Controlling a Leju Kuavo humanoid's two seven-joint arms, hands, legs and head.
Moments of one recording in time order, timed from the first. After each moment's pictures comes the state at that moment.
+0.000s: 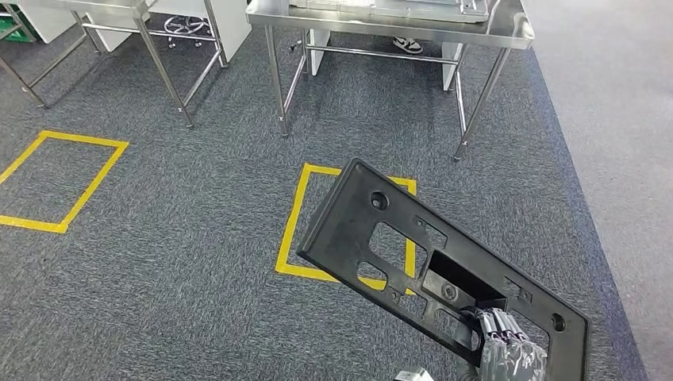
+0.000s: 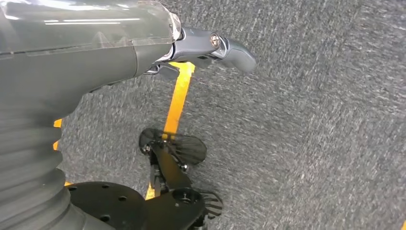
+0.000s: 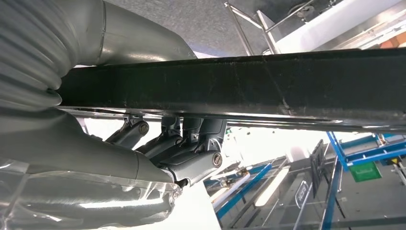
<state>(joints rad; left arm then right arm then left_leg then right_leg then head) -0.07 -0.08 1.27 -0.24 -0.98 -0.05 -0.50 0.51 0.04 0.30 -1.94 1.50 -0.70 0.17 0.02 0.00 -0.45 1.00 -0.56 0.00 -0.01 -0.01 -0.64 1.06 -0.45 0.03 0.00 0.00</state>
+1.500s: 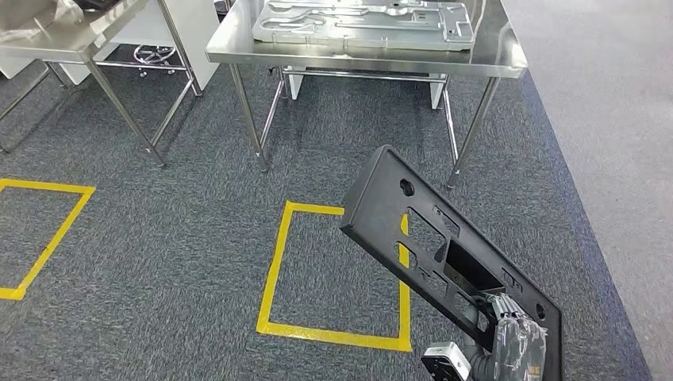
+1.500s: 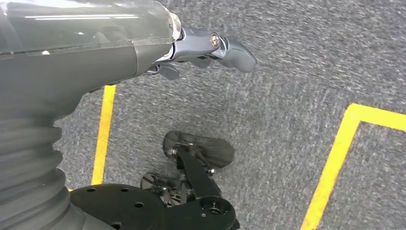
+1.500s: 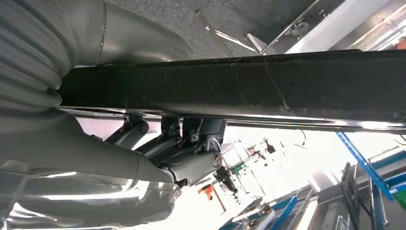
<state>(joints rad) -0.07 -0.07 1.27 -0.24 -1.01 -0.04 -0.49 0.42 0.04 0.19 -1.84 1.13 -0.63 -0.03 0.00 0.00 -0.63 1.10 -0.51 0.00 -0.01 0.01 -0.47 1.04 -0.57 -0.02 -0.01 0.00</state>
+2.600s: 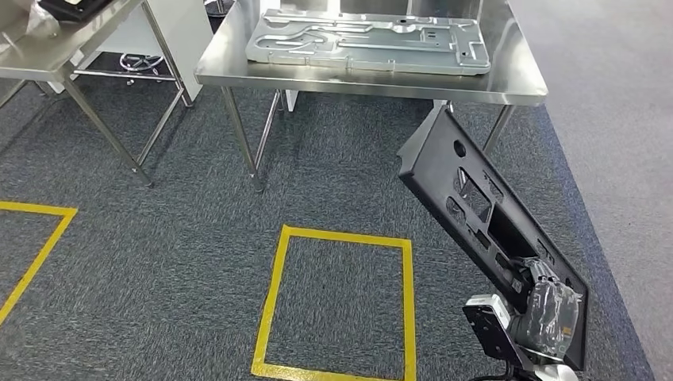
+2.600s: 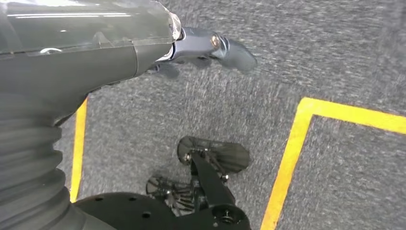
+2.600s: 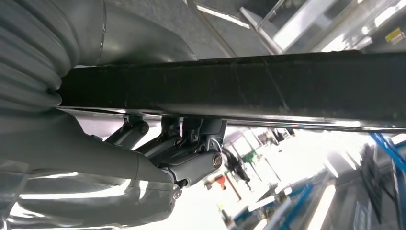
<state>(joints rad) -0.08 -0.06 1.27 -0.23 -1.05 -0.05 -0.47 0.24 0.05 -0.02 -1.79 0.99 -0.50 -0.10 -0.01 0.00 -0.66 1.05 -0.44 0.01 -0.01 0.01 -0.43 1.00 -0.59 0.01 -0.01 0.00</state>
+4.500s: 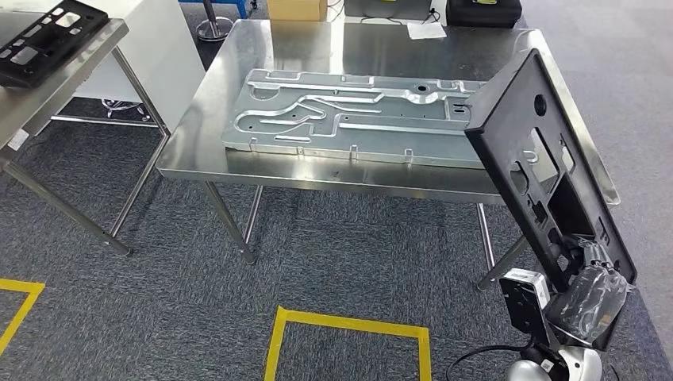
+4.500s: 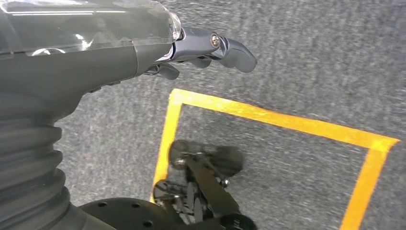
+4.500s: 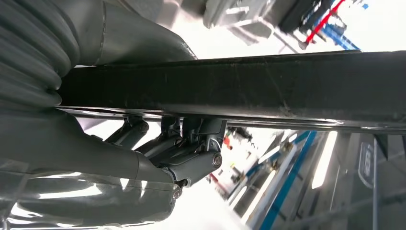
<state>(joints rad) -0.09 -0.07 1.27 -0.23 -1.07 -0.03 -0.45 0.12 0.06 -0.11 -1.76 0.95 -0.68 -0.14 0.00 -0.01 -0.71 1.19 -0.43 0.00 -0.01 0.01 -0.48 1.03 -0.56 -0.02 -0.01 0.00</state>
